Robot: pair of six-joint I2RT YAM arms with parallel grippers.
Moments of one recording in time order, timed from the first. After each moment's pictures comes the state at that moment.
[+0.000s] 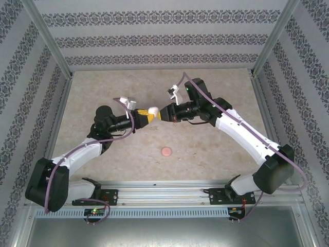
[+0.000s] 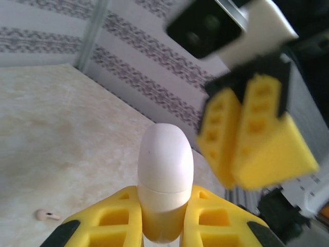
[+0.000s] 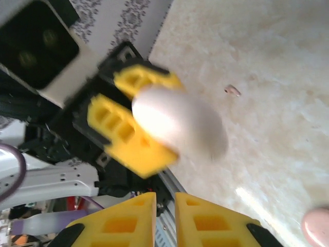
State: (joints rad) left arm -0.32 1.26 0.61 0.64 0.84 -0.47; right arm 0.59 1.44 1.33 -0.61 -0.73 0.54
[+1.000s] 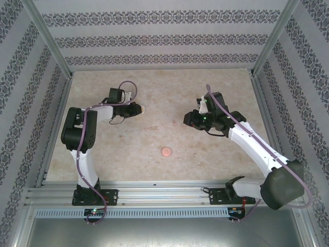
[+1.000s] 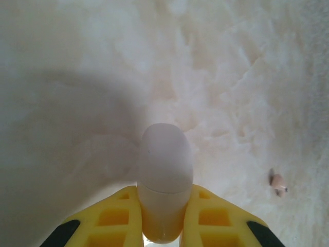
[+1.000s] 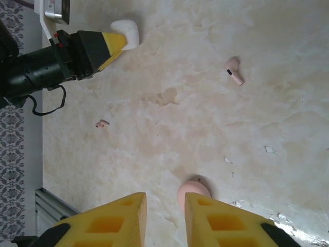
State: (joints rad) left arm -0.12 2.00 1.18 -0.10 0.59 -0.37; right arm 0.40 1.27 1.01 -0.60 -0.43 0.68
